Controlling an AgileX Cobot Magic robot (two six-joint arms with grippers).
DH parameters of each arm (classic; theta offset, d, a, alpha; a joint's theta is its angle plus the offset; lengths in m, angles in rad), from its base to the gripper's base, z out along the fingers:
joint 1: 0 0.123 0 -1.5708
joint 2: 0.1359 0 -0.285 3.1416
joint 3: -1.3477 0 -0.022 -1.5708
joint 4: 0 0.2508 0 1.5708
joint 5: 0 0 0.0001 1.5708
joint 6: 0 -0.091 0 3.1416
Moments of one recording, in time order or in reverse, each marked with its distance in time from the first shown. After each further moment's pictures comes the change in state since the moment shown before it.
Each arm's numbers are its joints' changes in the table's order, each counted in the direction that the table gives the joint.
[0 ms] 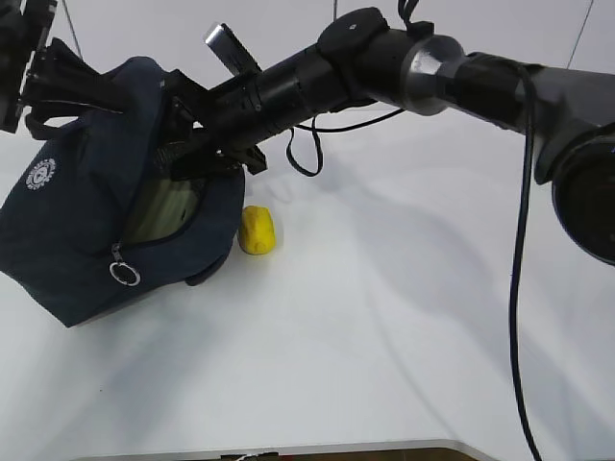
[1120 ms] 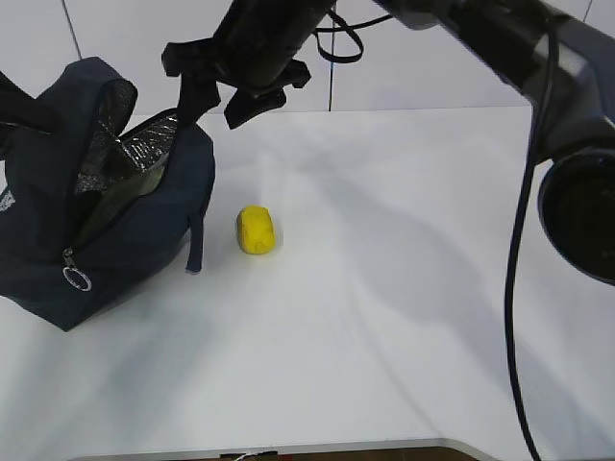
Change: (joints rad) left arm 0.158 0.000 0.000 0.134 -0.045 0.015; right arm 0.062 -0.010 0.407 -0.764 -0.235 -0.286
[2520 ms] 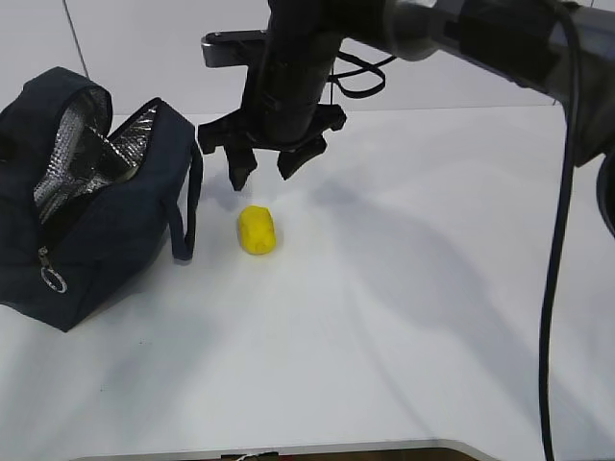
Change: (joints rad) left arm 0.061 0.000 0.000 0.175 0.044 0.071; right arm 0.059 -0.130 -0.370 -0.308 0.068 -0.138
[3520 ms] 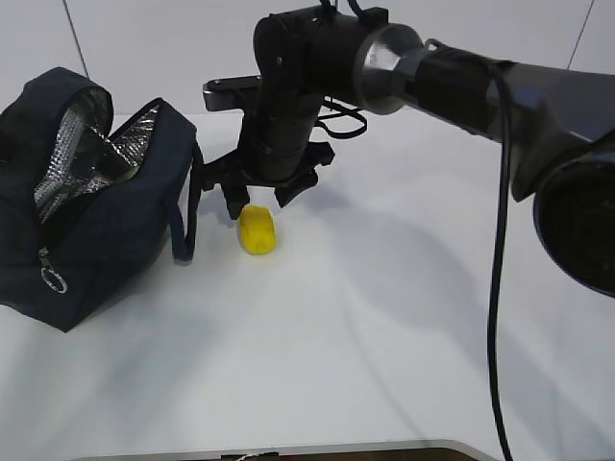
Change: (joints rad) left arm 0.000 0.000 0.000 0.000 -0.006 0.002; right arm 0.000 0.107 0.000 -0.023 0.113 -0.025
